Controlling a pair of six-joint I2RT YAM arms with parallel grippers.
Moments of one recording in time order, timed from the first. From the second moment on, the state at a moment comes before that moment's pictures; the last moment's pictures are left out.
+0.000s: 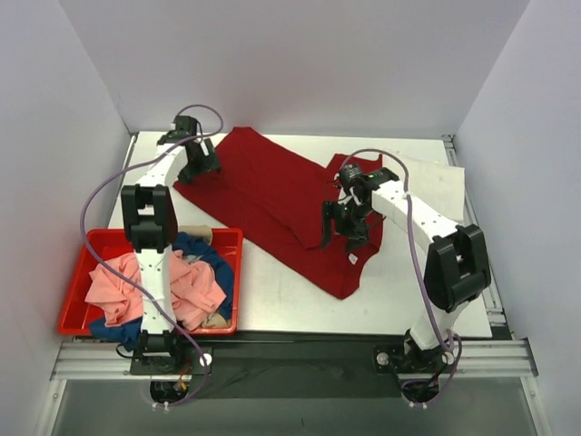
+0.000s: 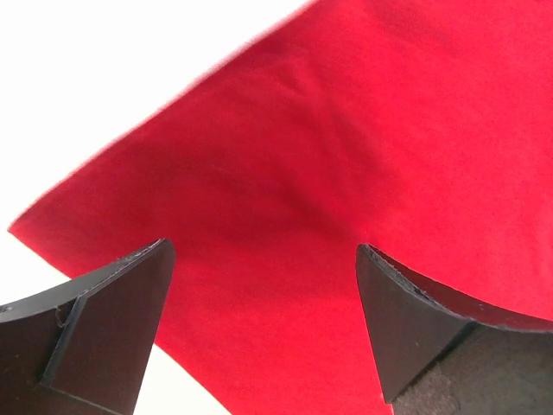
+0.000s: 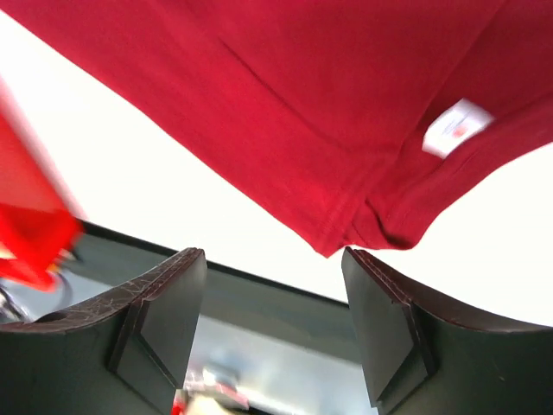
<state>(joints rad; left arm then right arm) -0.03 2.37 2.08 -0.73 -0.05 -0.45 0.46 1.73 1.31 -1.01 -0.26 0.44</state>
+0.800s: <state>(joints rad) -0.17 2.11 1.58 -0.52 0.07 -0.58 0.55 2.07 1.62 -1.01 -0.24 0.39</state>
